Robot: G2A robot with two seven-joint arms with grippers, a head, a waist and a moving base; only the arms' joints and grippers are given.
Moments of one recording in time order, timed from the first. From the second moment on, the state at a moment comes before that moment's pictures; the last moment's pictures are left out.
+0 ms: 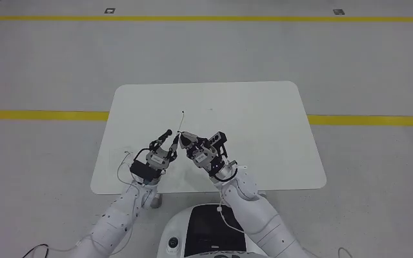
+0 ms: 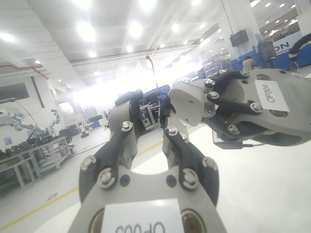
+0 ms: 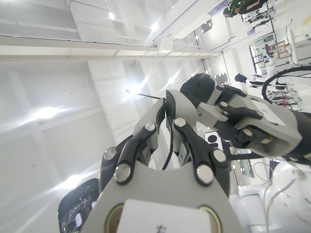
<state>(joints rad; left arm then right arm) 1.39 -1.15 -1.00 -1.23 1.44 0.10 1.19 -1.43 -1.57 0.99 -1.36 0.87 -0.24 0.61</state>
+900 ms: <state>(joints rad) 1.39 -1.16 -1.01 -1.23 1.47 0.08 1.19 -1.42 -1.57 0.97 -1.34 0.87 -0.20 0.60</state>
